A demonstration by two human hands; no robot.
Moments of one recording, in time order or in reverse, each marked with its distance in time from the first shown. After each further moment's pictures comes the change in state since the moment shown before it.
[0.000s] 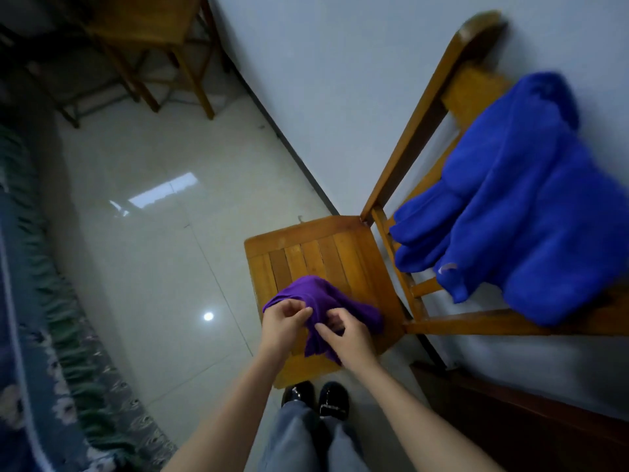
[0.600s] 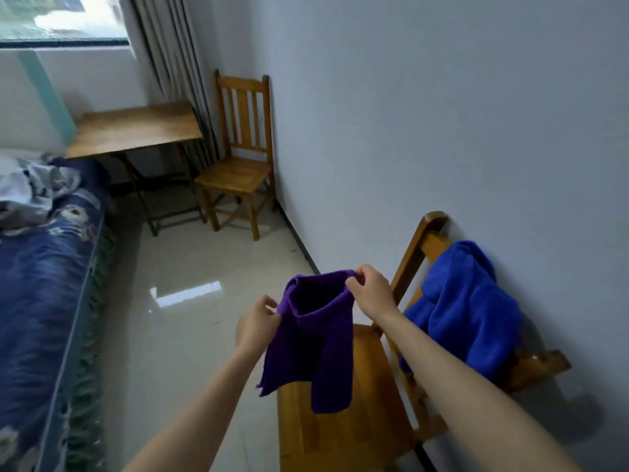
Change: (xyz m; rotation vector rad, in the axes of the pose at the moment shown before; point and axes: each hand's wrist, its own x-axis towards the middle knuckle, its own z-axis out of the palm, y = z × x) left_hand -0.070 0.144 -0.120 0.378 0.331 0.339; right_hand -0.044 -0.238 -0.113 -0.141 0.184 -0.466
